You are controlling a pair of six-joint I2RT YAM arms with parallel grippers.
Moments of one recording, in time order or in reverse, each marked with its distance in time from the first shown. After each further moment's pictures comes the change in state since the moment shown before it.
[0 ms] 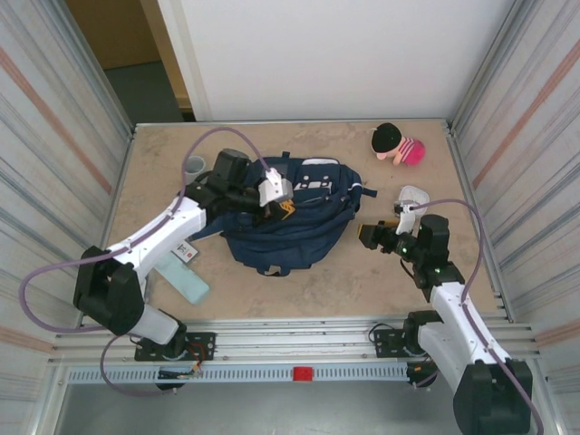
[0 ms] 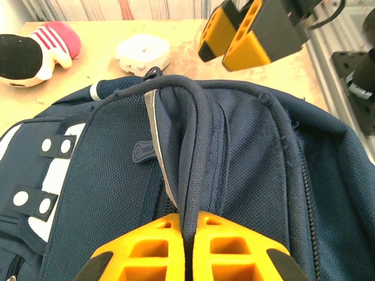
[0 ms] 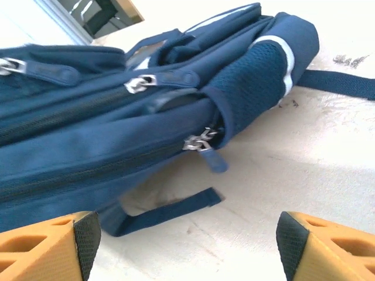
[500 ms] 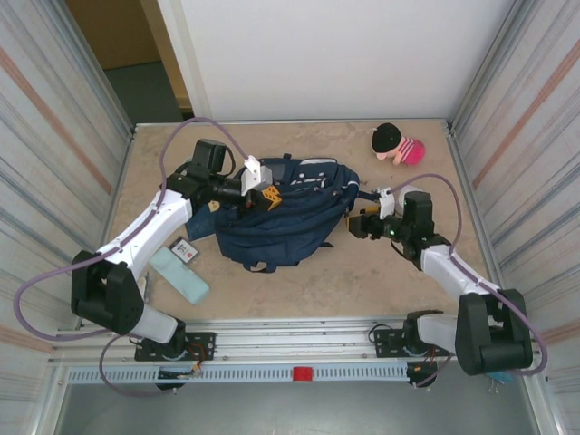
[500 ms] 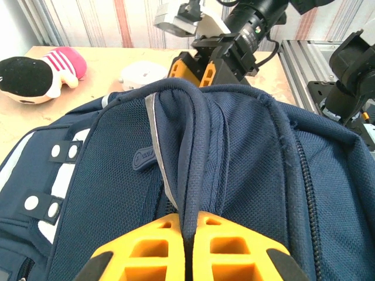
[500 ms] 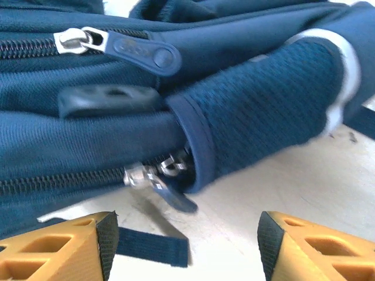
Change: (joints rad) left arm 0.122 -0.014 0.042 -0.079 0.179 0.045; right arm 0.074 0.381 0.184 0.080 -0.103 -0.229
